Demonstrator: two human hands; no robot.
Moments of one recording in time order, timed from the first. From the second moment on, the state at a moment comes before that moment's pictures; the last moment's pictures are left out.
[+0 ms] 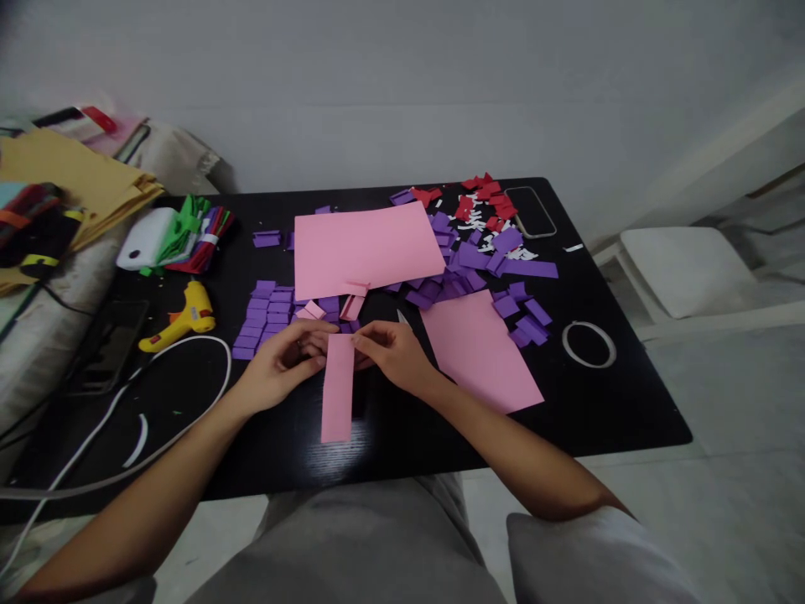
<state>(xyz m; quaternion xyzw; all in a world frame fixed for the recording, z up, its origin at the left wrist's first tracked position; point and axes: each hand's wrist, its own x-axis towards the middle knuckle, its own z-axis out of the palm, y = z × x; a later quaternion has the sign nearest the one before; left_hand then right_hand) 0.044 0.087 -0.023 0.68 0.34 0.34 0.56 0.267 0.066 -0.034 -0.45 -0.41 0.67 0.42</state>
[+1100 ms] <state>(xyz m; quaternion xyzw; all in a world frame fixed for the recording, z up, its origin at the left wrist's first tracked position) 0.048 0.083 -0.024 0.69 0.37 0.37 0.50 0.263 0.061 -0.040 -0.42 -0.47 0.62 0.47</state>
